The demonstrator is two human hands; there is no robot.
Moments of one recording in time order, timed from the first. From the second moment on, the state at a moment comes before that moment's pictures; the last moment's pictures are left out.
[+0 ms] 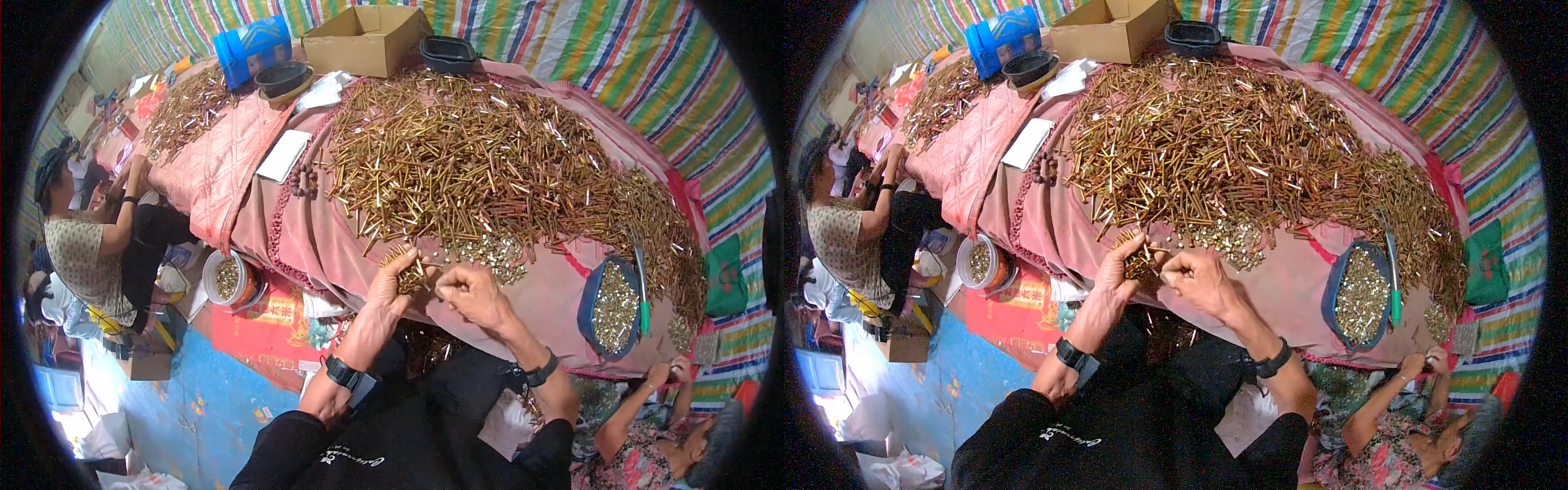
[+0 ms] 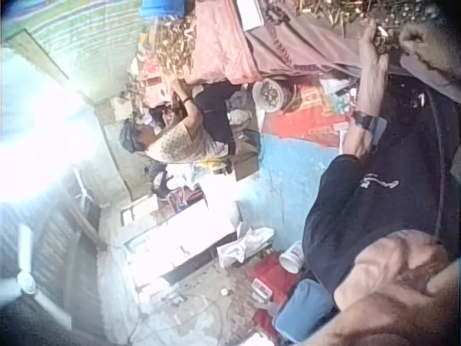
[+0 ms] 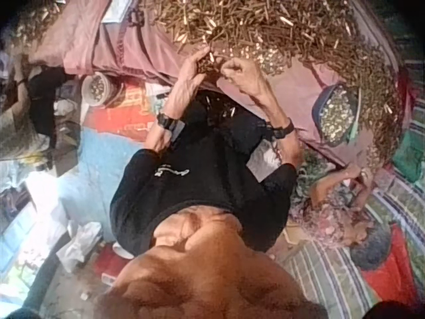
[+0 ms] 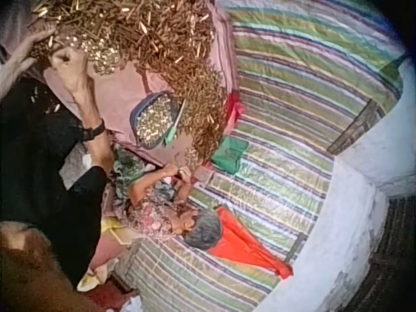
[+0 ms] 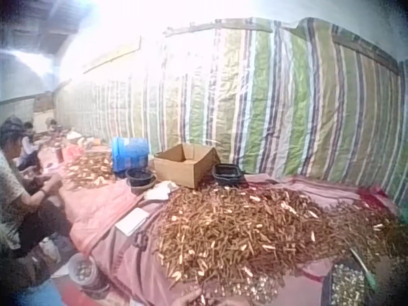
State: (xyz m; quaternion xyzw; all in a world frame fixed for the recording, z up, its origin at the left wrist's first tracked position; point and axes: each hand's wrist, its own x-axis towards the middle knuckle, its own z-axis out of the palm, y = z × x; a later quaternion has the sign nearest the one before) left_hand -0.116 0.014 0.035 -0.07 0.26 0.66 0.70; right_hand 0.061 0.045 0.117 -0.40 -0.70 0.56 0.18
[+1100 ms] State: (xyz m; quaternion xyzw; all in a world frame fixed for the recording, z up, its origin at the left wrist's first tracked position) left_hand -0.060 0.024 0.054 0.12 0.36 0.69 0.62; right_hand 0.120 0.027 0.067 -0.43 -0.62 0.58 0.29
